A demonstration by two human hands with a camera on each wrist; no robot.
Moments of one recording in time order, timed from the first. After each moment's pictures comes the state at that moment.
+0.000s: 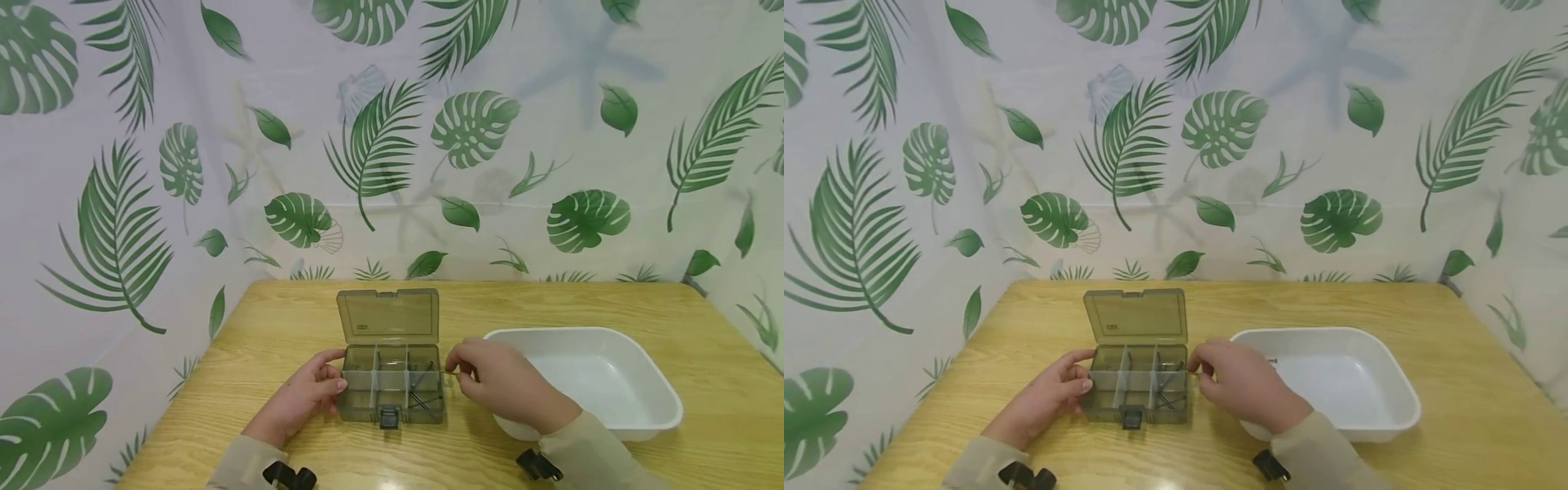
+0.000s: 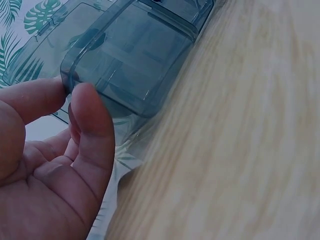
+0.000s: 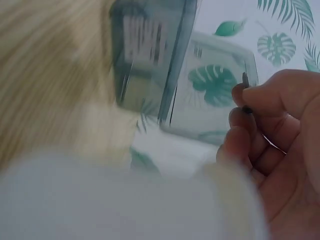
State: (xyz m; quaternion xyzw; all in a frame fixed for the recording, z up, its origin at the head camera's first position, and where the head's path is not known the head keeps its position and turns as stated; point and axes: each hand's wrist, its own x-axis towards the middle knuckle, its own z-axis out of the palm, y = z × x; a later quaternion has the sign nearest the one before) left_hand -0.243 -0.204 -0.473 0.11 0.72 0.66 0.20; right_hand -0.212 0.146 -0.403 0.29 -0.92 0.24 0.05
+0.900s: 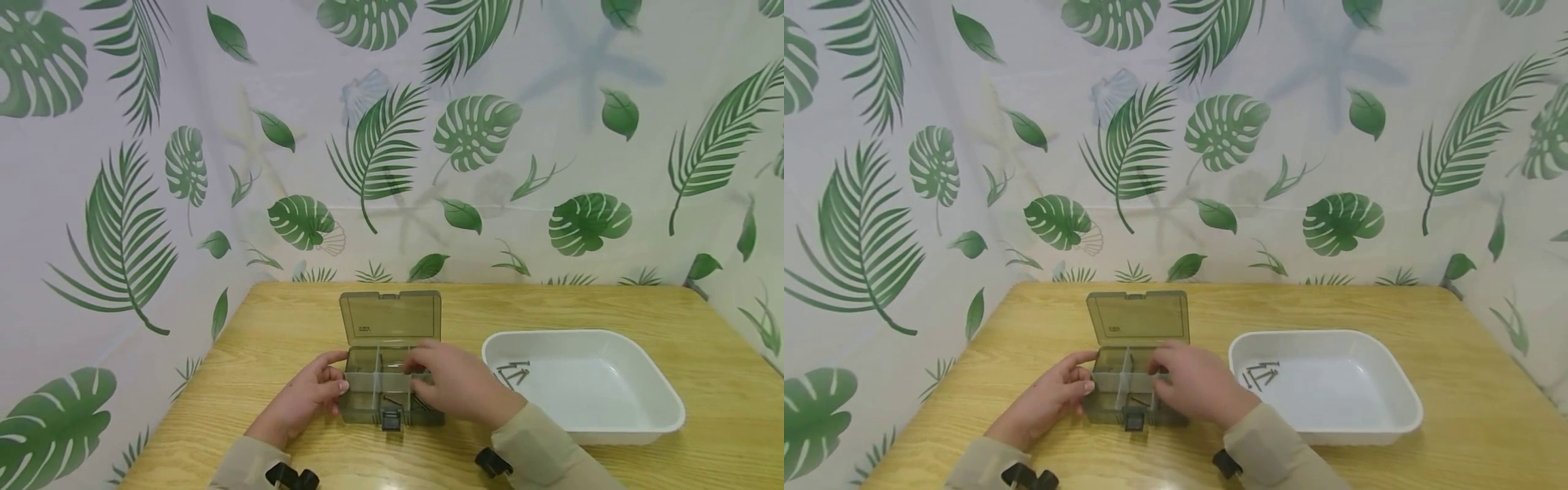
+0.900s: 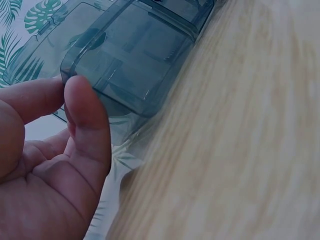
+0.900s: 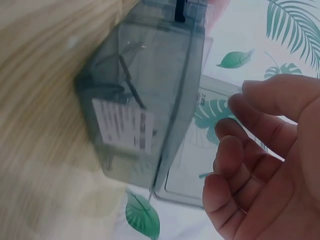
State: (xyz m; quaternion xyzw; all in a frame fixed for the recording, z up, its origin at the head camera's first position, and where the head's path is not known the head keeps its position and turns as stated) left_hand -0.241 -0.204 -0.471 0.11 0.72 0.66 0.19; right_hand -0.221 0.087 -0.406 0.30 -0.93 0.21 0.03
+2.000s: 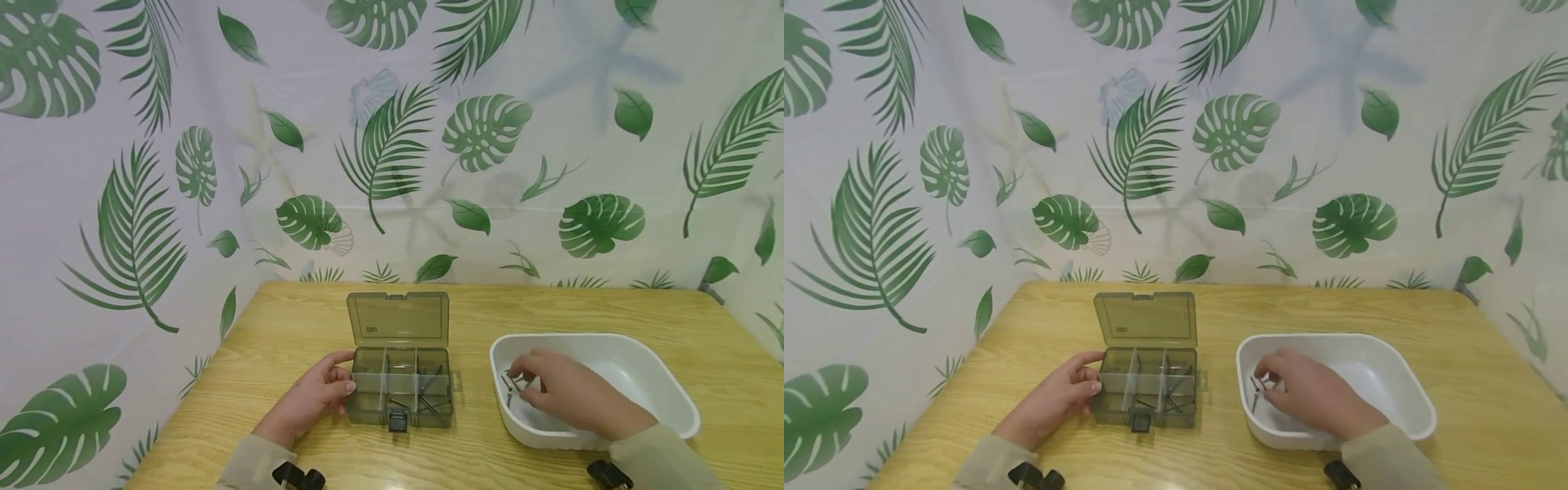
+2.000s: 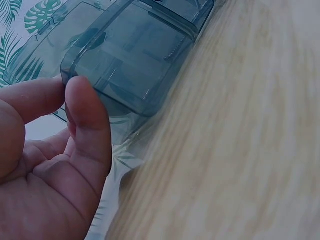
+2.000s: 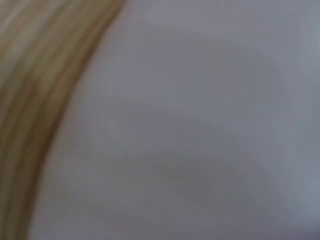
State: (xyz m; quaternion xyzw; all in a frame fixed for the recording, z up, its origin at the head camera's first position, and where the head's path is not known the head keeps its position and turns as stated) left_hand -0.244 -0.206 -0.474 0.11 0.71 0.66 0.19; right_hand -0.223 0.221 -0.424 0.24 -0.95 0.21 -0.03
